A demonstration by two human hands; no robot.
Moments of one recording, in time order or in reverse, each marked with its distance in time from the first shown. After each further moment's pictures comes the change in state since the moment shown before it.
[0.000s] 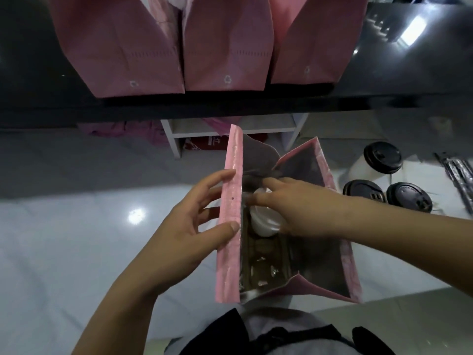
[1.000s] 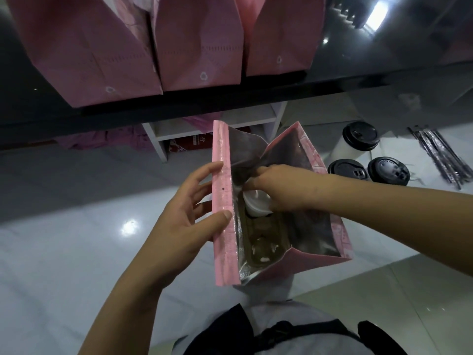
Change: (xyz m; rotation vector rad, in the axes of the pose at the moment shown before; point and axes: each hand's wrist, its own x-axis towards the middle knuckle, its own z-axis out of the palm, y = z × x) left_hand 0.001 -0.004 0.001 -0.104 0.005 0.016; right_hand 0.017 0.011 0.016 -0.017 0.019 0.087
